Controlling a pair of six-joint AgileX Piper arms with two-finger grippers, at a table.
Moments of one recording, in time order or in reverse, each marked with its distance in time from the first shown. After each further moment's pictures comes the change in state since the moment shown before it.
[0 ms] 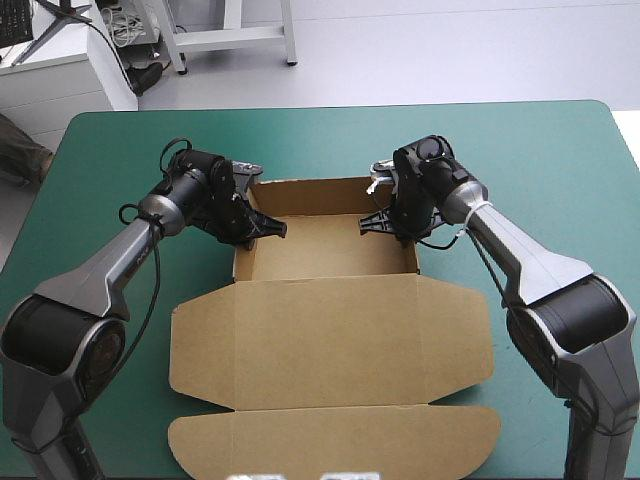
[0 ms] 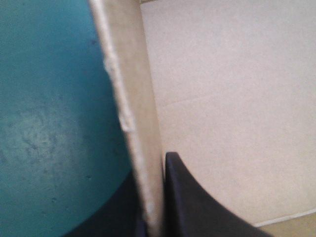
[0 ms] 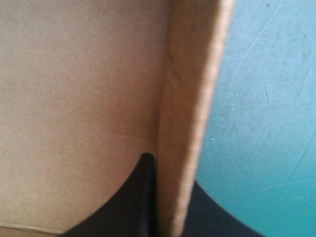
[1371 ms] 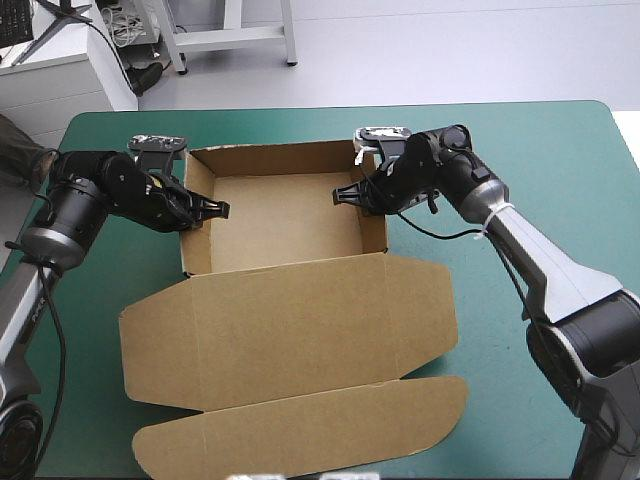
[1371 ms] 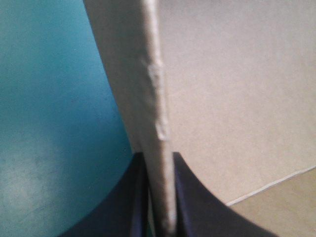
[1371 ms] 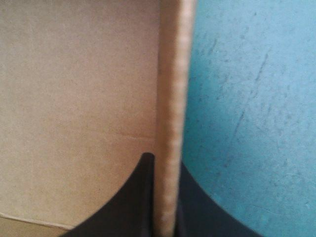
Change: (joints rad) left arm 0.171 -0.366 0.129 -0.094 -0.024 0.099; right arm -0.003 -0.102 0.001 0.262 -0.230 -0.113
